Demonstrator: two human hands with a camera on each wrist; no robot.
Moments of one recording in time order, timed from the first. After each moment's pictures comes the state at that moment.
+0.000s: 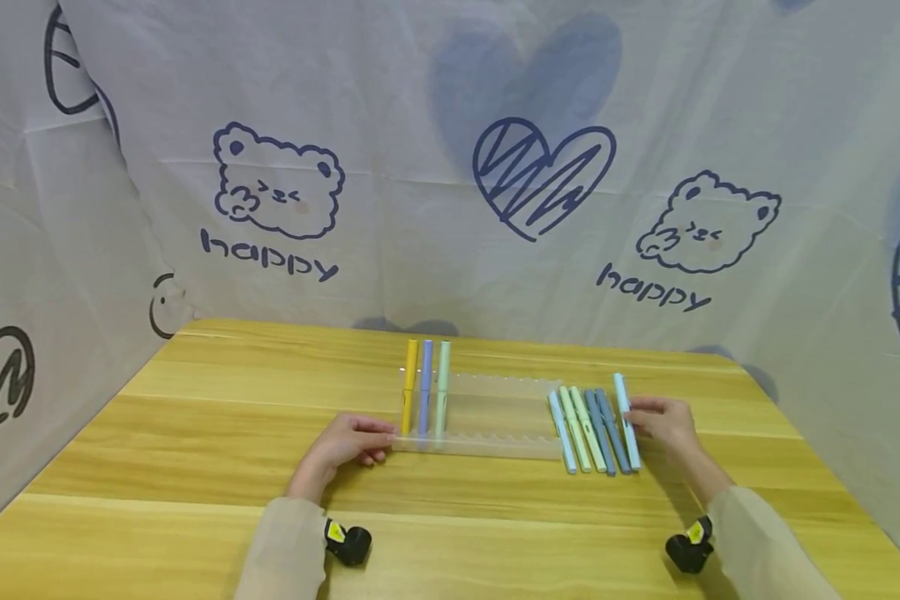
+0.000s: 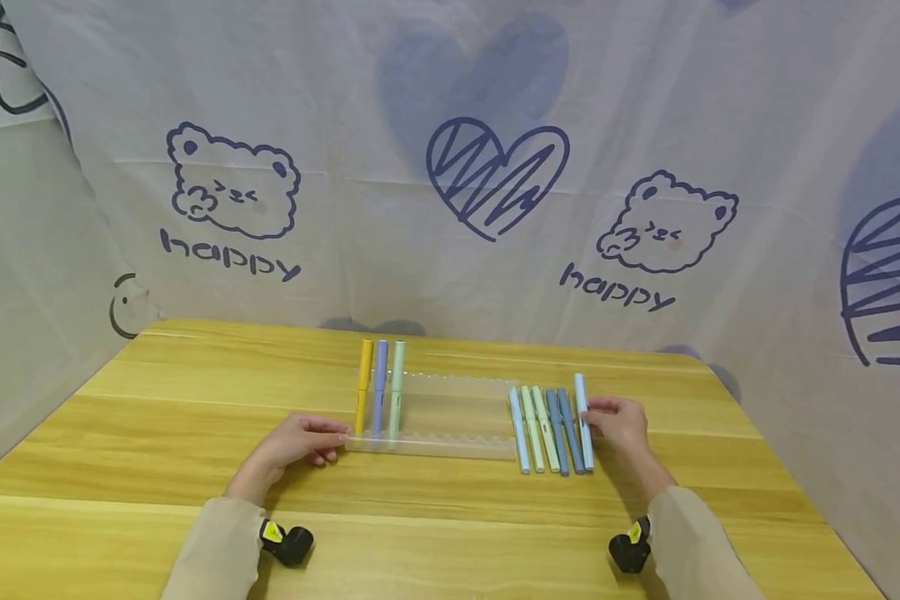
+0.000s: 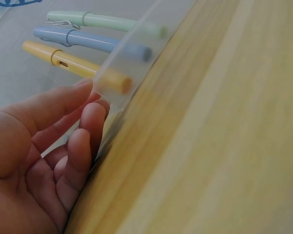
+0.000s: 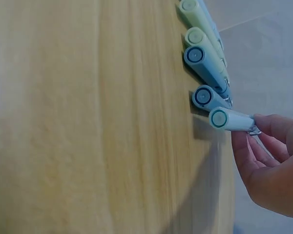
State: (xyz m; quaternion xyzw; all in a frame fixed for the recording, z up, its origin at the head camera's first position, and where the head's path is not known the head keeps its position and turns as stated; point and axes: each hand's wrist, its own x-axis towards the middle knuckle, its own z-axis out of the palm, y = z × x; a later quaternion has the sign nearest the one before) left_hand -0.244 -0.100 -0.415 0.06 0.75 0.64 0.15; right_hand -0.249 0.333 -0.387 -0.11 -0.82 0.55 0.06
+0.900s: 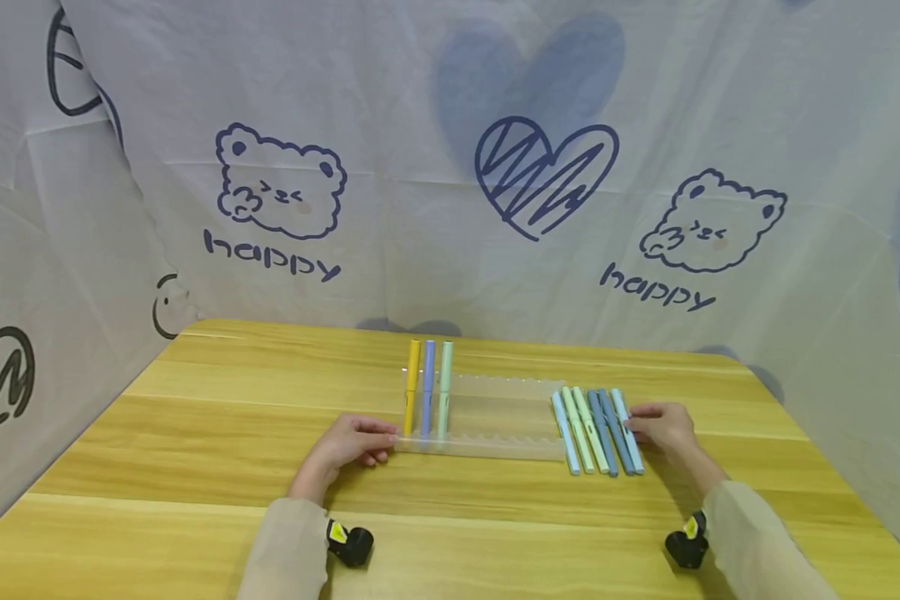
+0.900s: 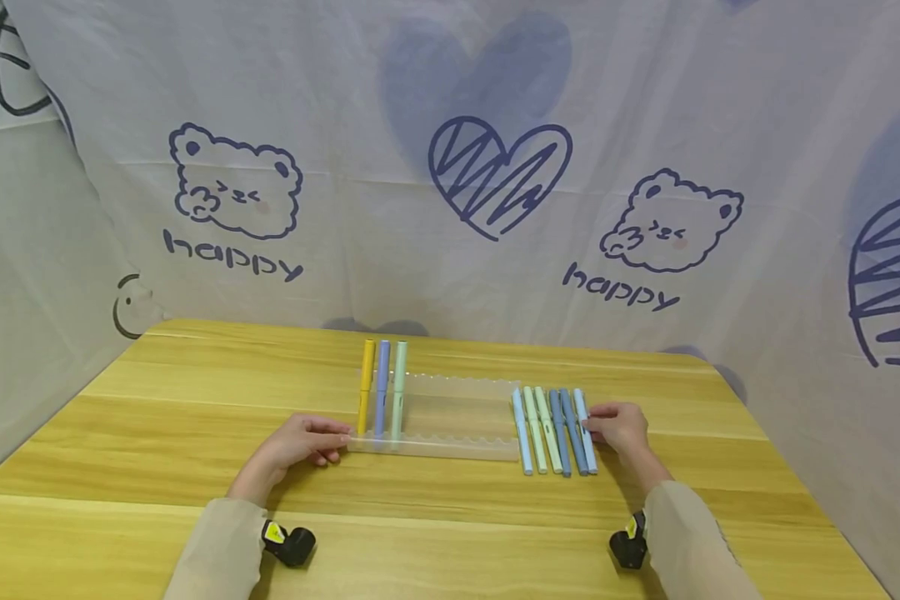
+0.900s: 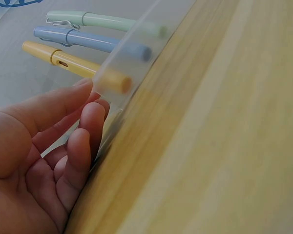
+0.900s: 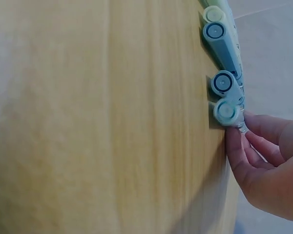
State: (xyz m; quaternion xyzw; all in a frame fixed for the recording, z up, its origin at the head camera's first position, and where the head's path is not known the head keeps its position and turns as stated) left_hand -0.244 -0.100 -0.415 0.05 0.76 0.64 0.15; right_hand -0.256 0.340 -0.400 -0.12 -0.84 0.53 0.02
